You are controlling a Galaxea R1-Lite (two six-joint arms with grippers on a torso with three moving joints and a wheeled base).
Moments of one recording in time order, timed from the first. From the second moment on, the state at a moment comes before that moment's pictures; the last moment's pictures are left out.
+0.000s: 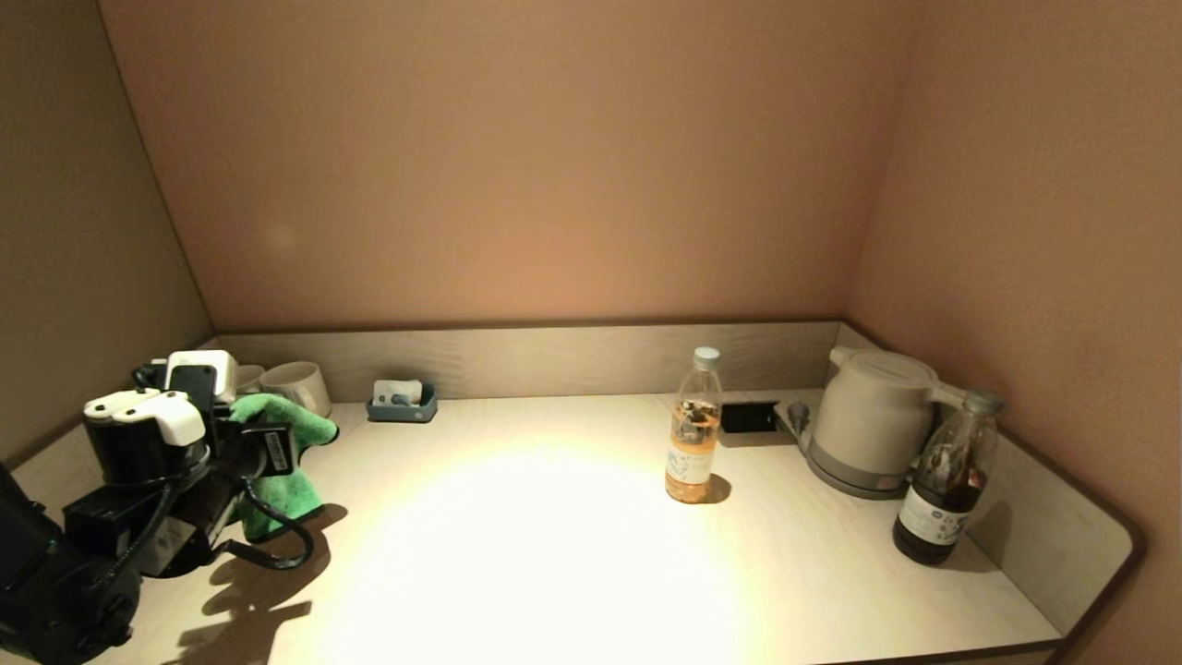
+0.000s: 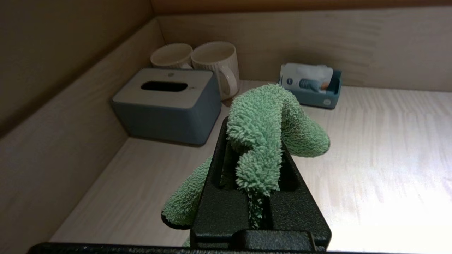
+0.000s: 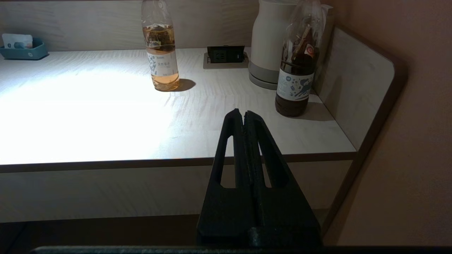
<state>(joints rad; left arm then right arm) -0.19 1.93 -0.50 -1.30 0.49 0.07 0.00 0.00 0.00 0.00 0.00 0.00</state>
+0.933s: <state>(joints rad) 0.34 1.52 -0.56 -0.88 0.23 0.09 0.00 0.00 0.00 0.00 0.00 0.00</state>
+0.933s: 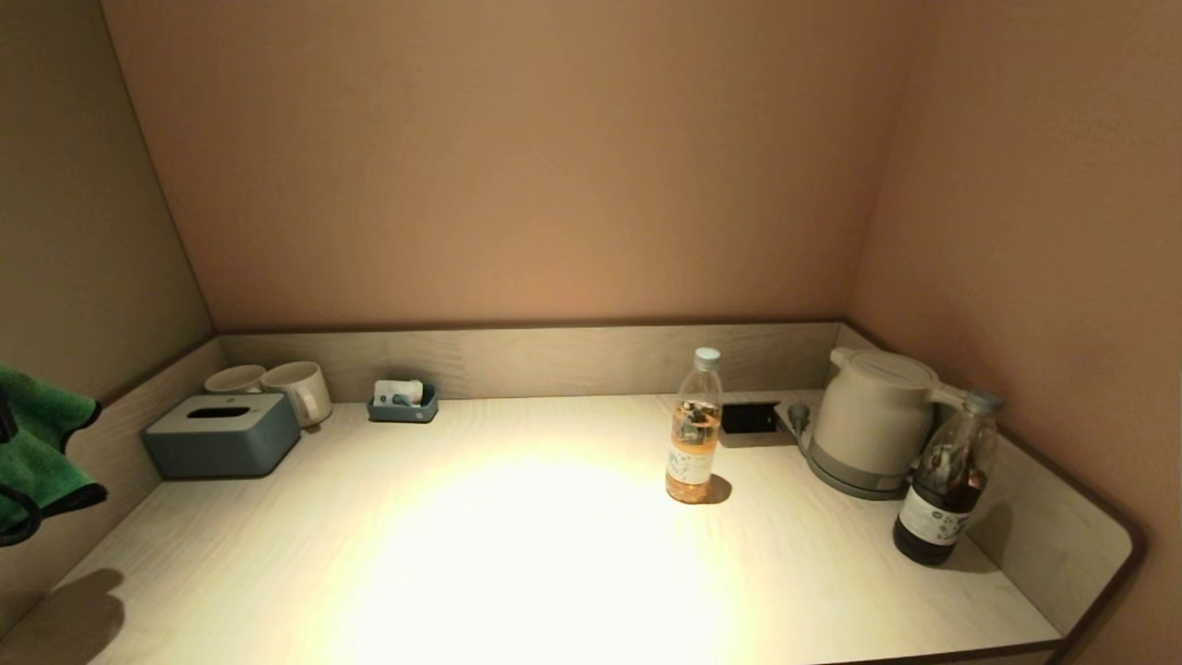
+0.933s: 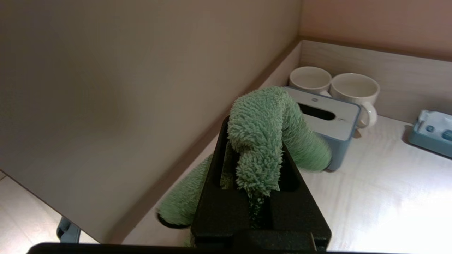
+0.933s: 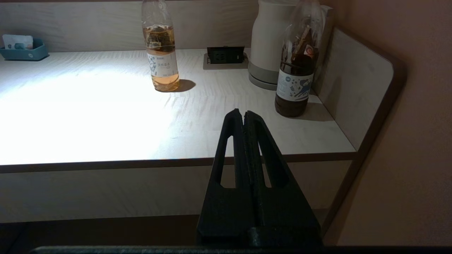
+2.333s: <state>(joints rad) 0.42 2.04 -0.74 -1.07 0.22 0.08 0.00 0.00 0.00 0.00 0.00 0.00</state>
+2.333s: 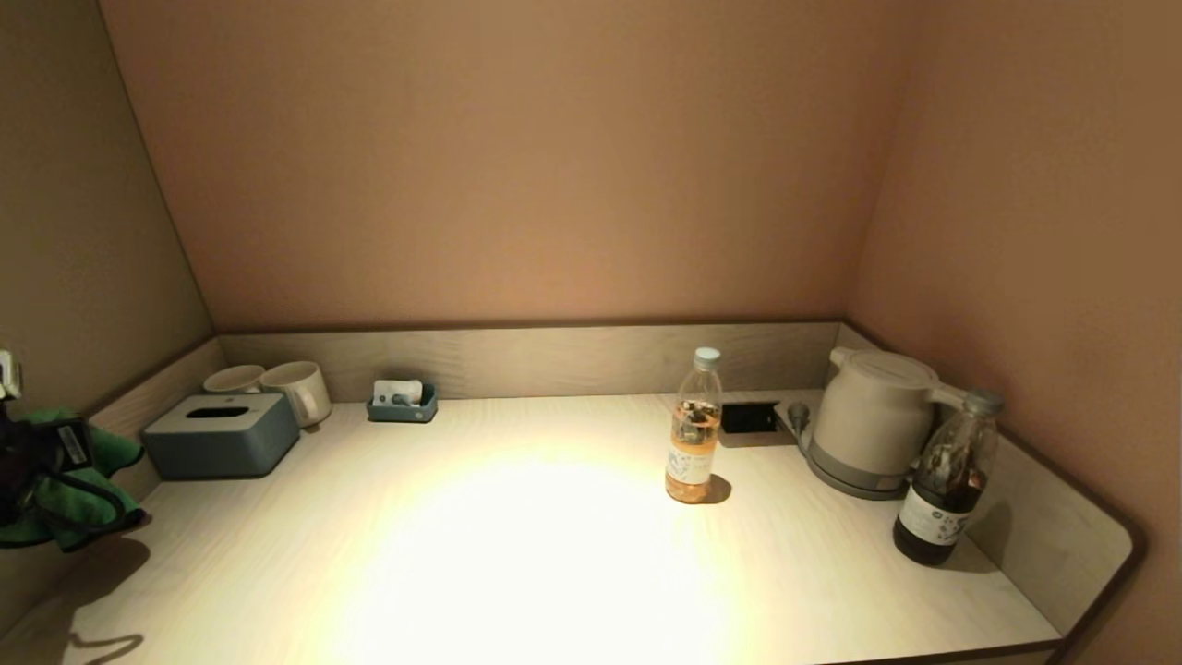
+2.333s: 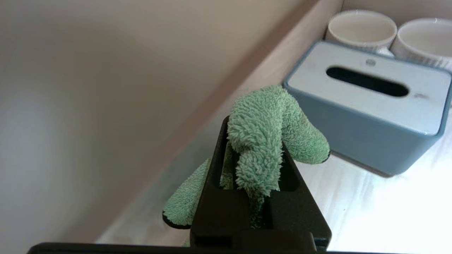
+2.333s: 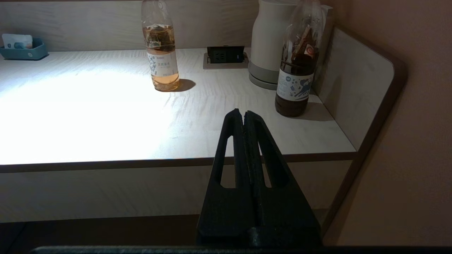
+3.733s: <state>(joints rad) 0.40 2.04 -0.74 -1.06 0.21 0.07 0.00 0.00 0.00 0.00 0.00 0.00</state>
